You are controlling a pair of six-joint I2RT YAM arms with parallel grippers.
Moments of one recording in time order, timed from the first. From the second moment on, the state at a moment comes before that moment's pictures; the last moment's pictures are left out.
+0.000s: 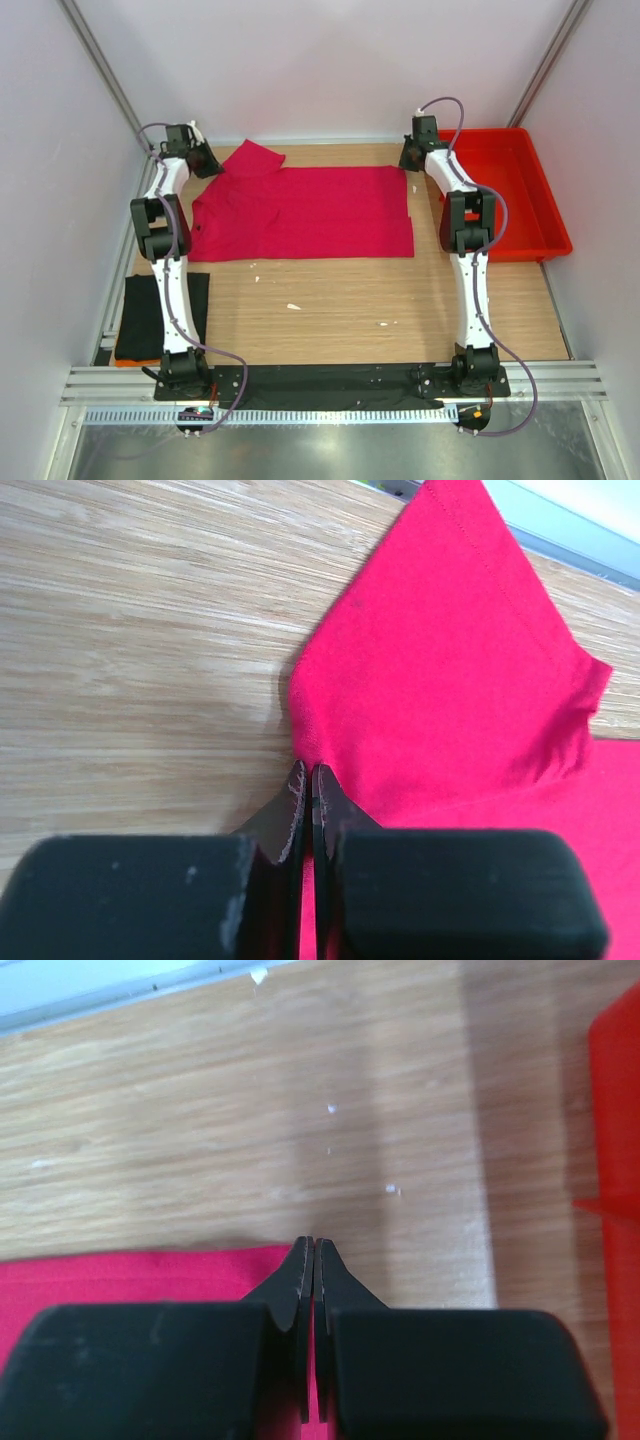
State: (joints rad) left arm 0.14 2.57 2.22 -0.42 0.36 -0.30; right arm 0.09 2.59 2.30 -0.47 0.03 0.28
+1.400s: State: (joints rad) left arm 0.21 2.44 2.08 -0.35 0.53 -0.42; right arm 0.05 2.29 1.96 -0.51 -0.03 0.40
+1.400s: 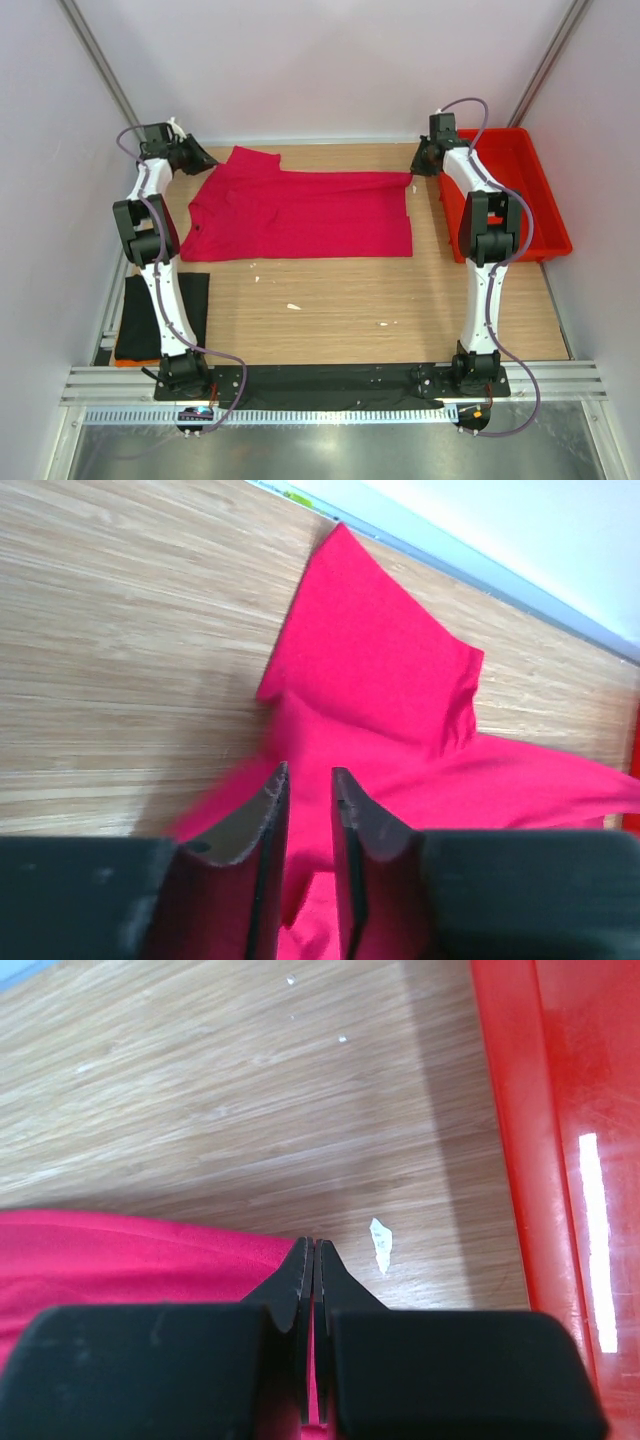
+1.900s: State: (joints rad) left arm 0.22 2.53 2.19 -0.35 0.51 -0.41; right arm 0.04 2.31 2.02 -0.51 -0.06 0.40
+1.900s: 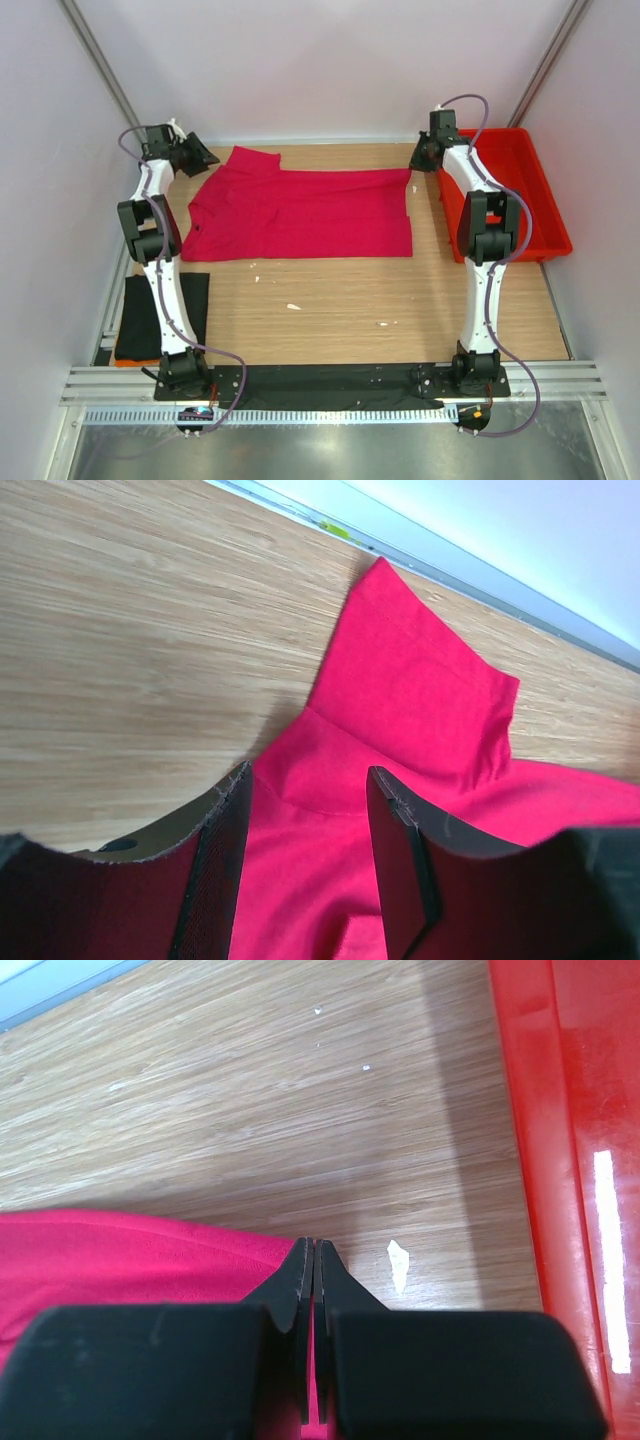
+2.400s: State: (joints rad) left arm 0.20 2.60 2.20 -0.28 0.56 -0.37; right arm 0.04 2.33 2.02 -0.50 -0.07 0.40
